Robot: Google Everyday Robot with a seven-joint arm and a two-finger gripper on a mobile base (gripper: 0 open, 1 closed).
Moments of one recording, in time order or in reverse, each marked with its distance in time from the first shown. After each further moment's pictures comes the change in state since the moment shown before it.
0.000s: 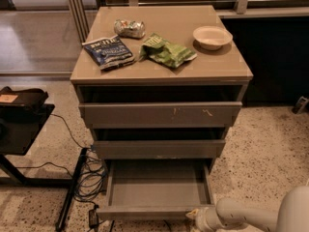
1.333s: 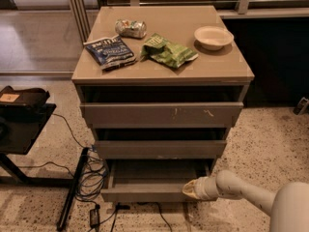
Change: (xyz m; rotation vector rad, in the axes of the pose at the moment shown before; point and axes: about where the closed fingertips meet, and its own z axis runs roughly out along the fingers) arm -0.053 -0.131 -0.028 0.162 -0.076 -0.076
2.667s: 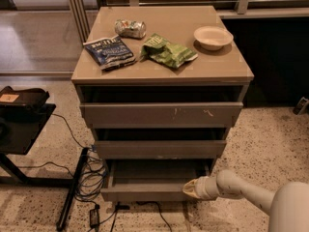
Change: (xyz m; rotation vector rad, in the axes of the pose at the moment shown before) arm 0.006 -0.006 -0.002 0.013 0.008 0.006
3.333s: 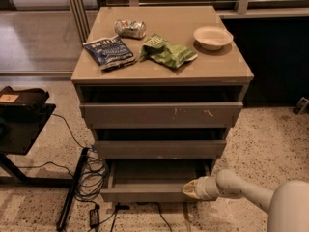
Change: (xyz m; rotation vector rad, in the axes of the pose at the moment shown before) arm -0.002 0.003 0.001 -0.014 0.002 0.015
